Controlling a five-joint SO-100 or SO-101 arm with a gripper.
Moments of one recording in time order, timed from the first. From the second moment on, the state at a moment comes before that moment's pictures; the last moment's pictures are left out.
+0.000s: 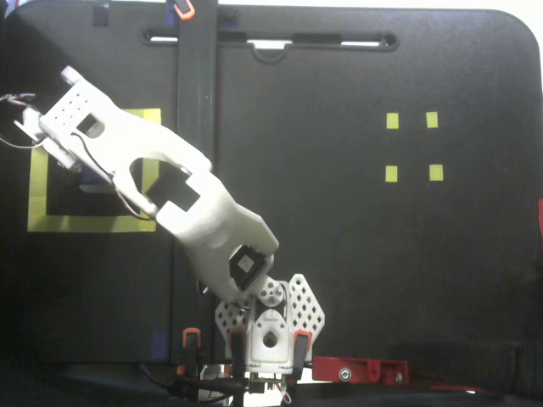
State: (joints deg) arm -51.9 66.6 83.6 79.5 -41.1
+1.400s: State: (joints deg) arm -52.6 61.5 83.3 79.4 -42.4
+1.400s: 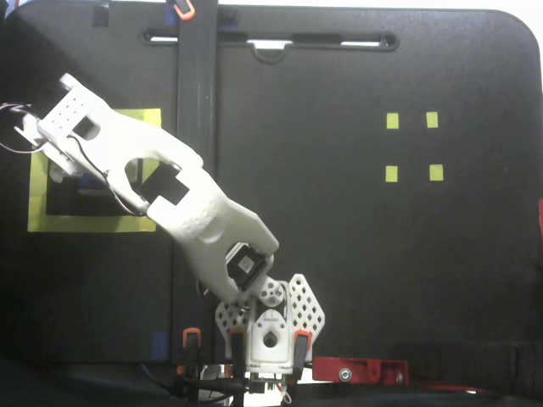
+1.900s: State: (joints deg) arm -50.4 73.5 83.5 85.1 -43.3
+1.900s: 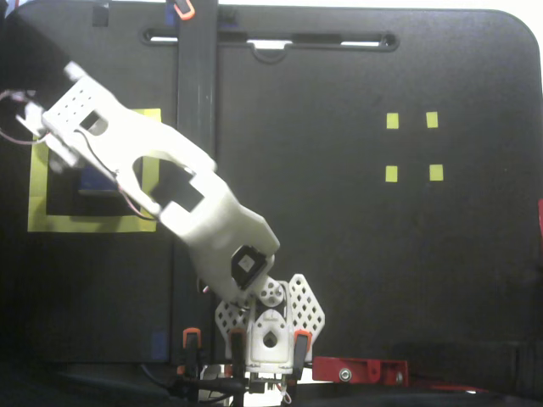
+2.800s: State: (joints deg) arm -48.7 84.8 83.5 90.2 -44.7
